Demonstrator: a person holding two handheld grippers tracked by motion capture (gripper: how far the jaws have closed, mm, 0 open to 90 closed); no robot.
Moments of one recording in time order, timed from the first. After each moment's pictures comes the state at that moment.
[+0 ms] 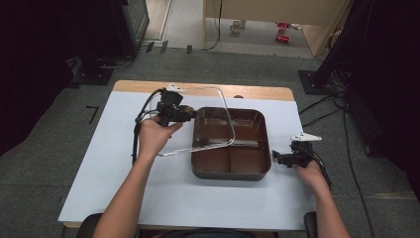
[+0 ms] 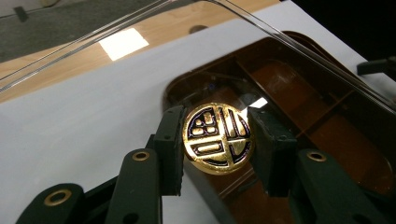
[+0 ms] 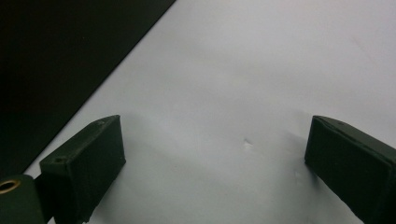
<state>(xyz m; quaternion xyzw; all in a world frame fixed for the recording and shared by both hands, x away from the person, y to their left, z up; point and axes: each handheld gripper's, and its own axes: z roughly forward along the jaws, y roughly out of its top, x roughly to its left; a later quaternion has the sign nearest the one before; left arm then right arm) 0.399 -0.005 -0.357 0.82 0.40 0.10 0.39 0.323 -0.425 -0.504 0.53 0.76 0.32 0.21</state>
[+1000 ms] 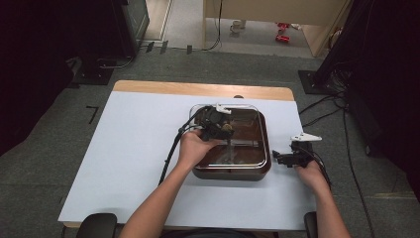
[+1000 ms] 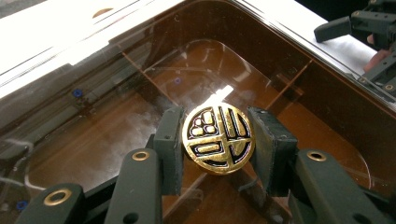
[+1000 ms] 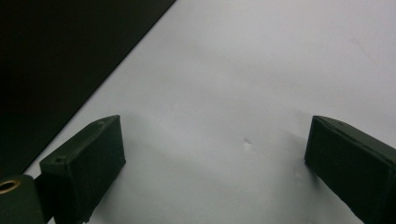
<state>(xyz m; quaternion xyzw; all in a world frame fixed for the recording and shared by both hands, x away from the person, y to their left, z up) 0.380 -0.109 -0.407 0.86 0.33 0.08 0.38 0.323 -0.425 -0.504 0.53 0.76 0.32 0.21</state>
